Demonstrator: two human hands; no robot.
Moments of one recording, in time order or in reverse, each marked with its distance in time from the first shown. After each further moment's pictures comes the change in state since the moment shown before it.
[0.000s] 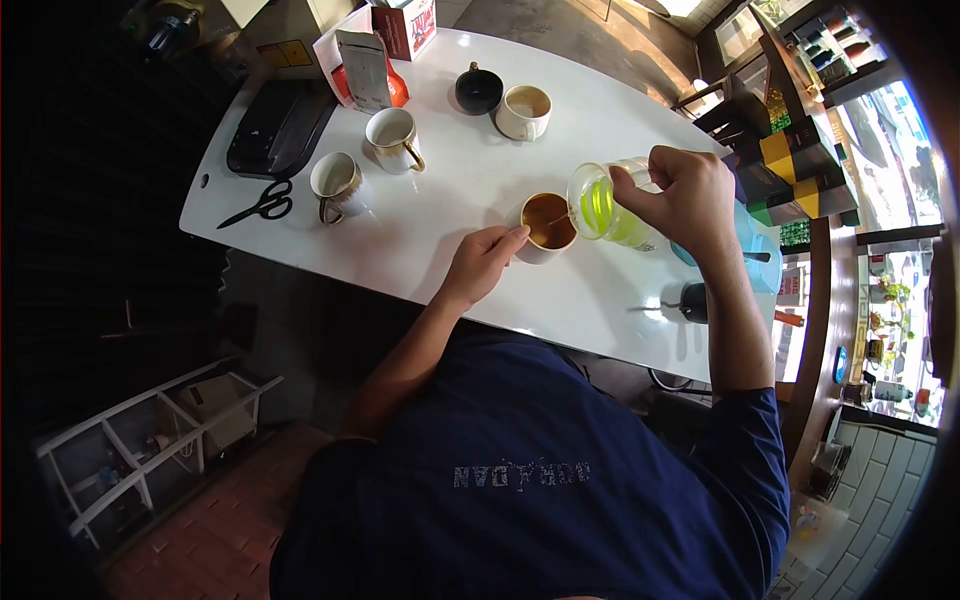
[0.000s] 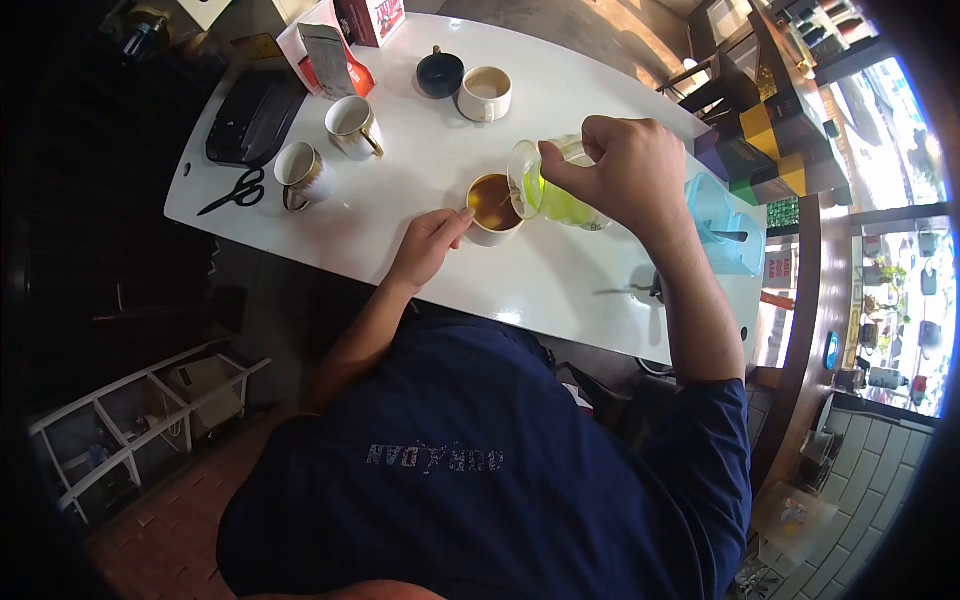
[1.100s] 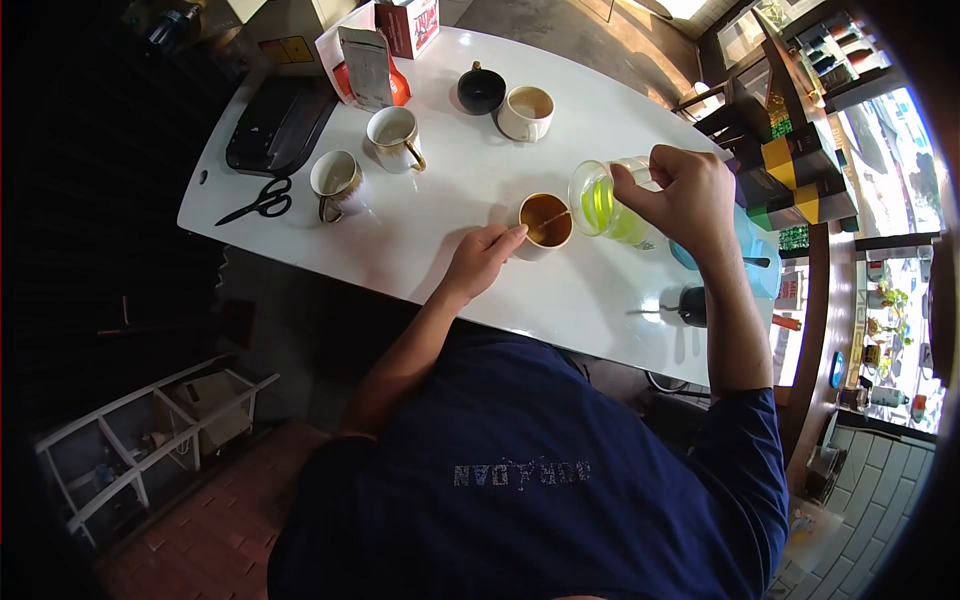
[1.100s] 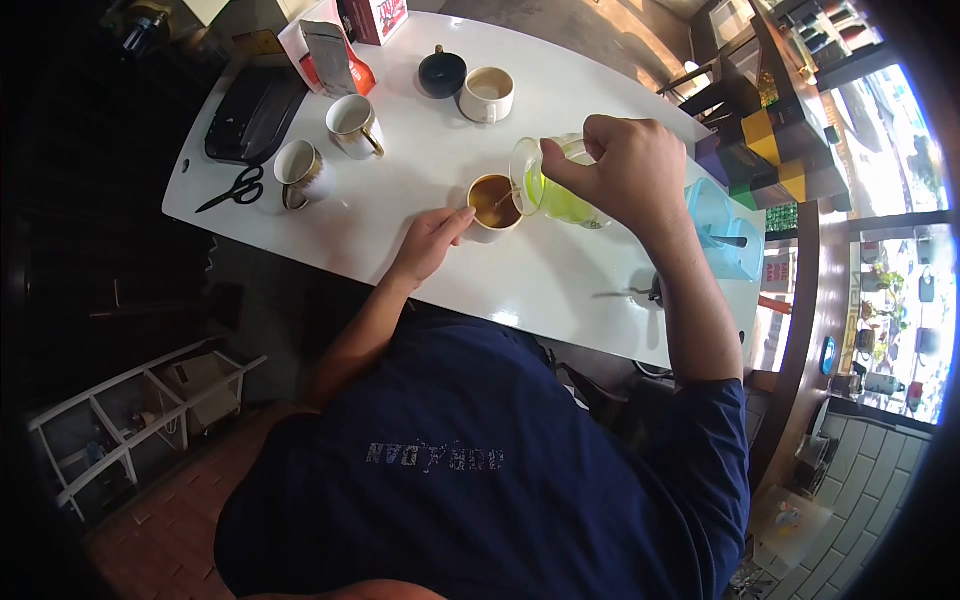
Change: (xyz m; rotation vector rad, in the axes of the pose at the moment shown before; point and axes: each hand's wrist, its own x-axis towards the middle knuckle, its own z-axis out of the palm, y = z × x) left_hand 0.009 -0.016 -0.007 0.073 0.003 -0.015; right_hand 0.005 0.002 0.006 0.002 0.026 -0.004
